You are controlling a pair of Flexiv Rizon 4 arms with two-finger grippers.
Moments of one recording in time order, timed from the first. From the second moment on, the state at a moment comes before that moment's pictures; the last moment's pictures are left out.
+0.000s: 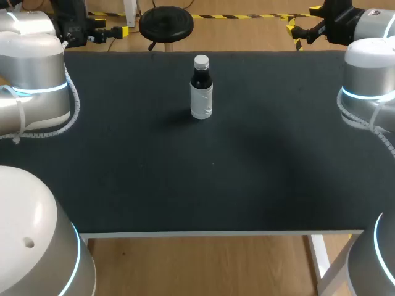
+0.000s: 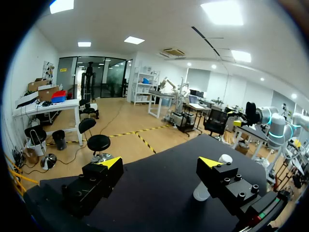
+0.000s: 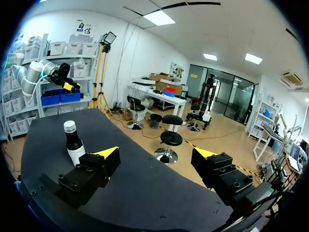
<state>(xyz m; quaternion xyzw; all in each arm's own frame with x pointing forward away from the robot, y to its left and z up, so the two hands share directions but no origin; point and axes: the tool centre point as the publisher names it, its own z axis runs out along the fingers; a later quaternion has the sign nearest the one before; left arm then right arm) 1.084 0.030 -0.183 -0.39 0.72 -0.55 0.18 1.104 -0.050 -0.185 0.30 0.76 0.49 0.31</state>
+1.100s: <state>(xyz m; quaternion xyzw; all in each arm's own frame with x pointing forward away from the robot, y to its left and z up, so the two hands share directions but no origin) 1.048 -0.014 -0.208 -0.16 0.74 -0.65 0.10 1.105 -0.050 -0.185 0.30 0.76 0.49 0.31</state>
